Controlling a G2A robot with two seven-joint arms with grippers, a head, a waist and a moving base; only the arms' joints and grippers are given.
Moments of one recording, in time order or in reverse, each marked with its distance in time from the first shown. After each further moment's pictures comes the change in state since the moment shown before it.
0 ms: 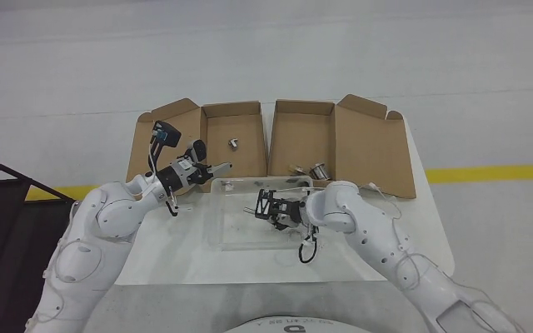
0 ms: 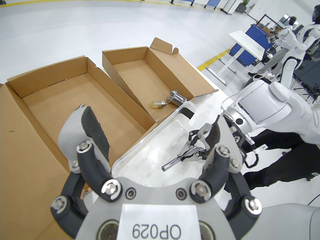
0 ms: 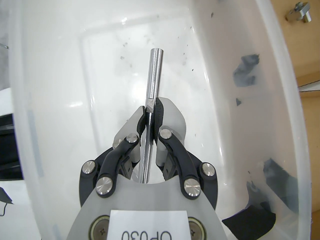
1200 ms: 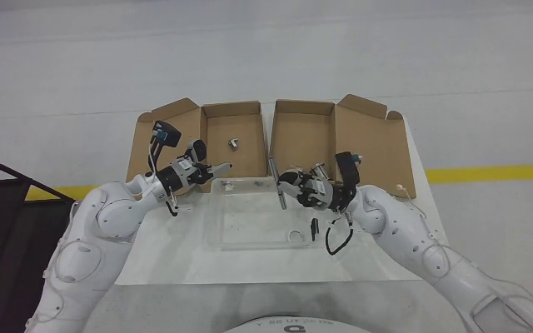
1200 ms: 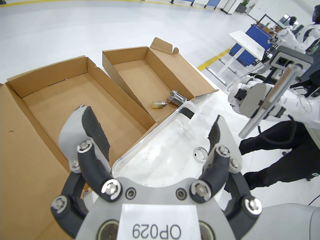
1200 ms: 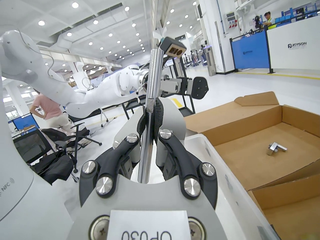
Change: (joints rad) left arm 0.000 0.000 0.000 0.000 0.000 0.000 0.000; right arm 0.058 0.204 -0.114 0.146 0.357 -0.297 -1.121
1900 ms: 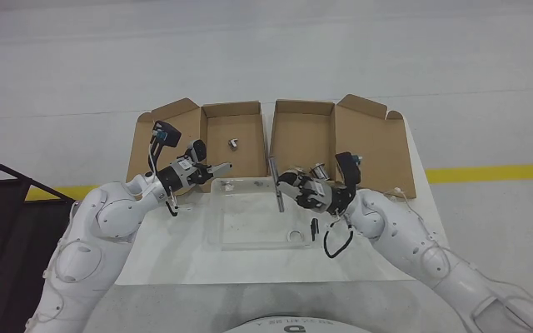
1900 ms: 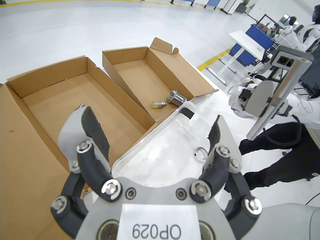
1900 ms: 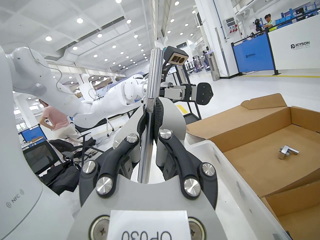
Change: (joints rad) left arm 0.000 0.000 0.000 0.000 0.000 0.000 0.000; right arm -0.001 0.006 -0.042 -0.039 0.142 0.000 0.017
